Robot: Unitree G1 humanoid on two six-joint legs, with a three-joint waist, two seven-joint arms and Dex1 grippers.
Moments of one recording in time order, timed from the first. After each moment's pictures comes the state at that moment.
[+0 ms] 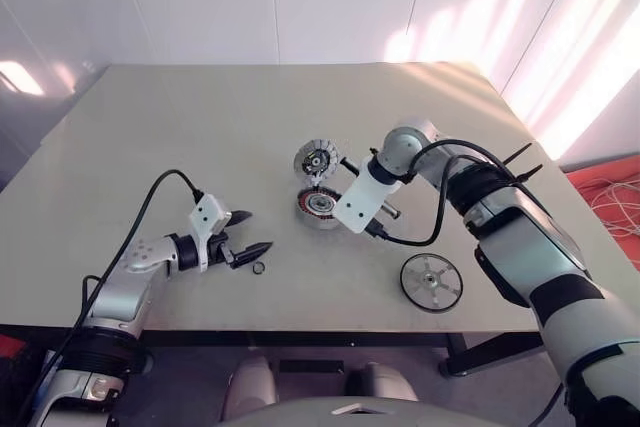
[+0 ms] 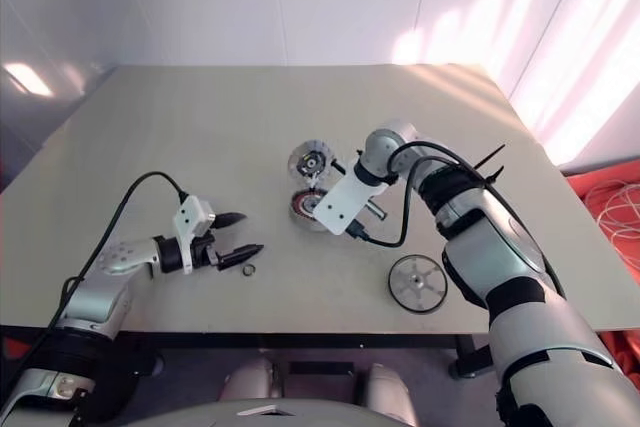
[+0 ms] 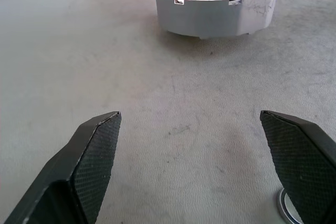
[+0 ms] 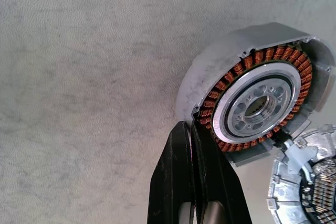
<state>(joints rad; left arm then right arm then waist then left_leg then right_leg) -0.15 0.53 -0.04 0.10 -0.29 0.20 -0.94 -1.11 -0.44 0.65 0.83 -0.42 -0.72 1.42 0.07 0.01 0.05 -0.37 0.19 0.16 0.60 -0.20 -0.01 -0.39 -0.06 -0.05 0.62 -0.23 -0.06</state>
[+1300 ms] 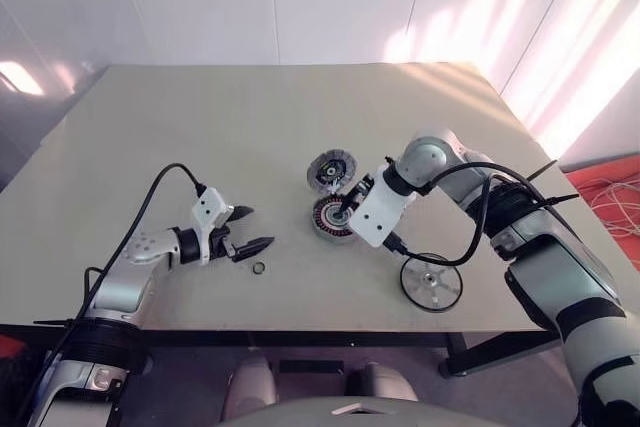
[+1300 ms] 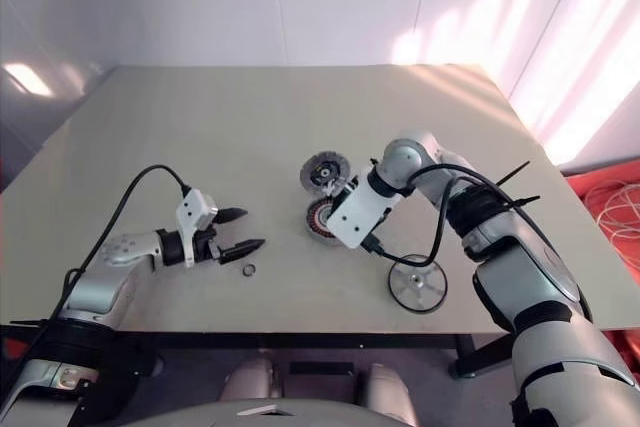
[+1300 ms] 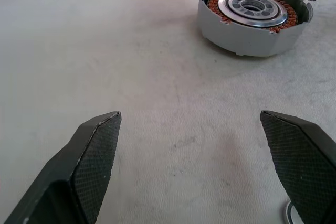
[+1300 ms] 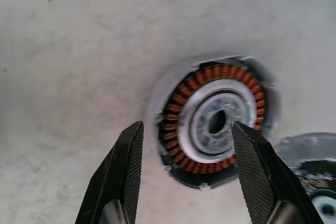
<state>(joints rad) -0.19 0.53 -0.04 0.09 -0.28 0.26 -0.95 -0.97 -0.55 0.60 0.53 -0.28 -0.60 1.45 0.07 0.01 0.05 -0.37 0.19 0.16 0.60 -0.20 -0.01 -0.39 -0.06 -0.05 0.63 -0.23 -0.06</state>
